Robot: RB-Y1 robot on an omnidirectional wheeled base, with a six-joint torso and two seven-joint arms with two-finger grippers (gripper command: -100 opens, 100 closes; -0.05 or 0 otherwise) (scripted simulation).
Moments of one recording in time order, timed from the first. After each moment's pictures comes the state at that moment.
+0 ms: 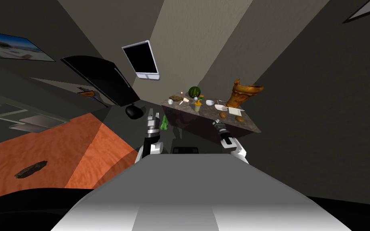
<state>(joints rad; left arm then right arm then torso) 0.52 -0.02 -0.07 -2.23 -0.11 -0.38 -0.05 0.18 -0.34 -0.18 -1.43 0.53 -0.26 0.80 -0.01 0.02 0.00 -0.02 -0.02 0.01</state>
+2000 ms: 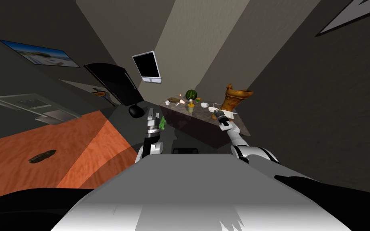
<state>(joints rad) 0.52 -0.02 -0.07 -2.23 -0.11 -0.38 -0.05 -0.35 -0.50 -0.13 -0.92 0.40 -0.27 0.84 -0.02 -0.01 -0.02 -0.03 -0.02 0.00</state>
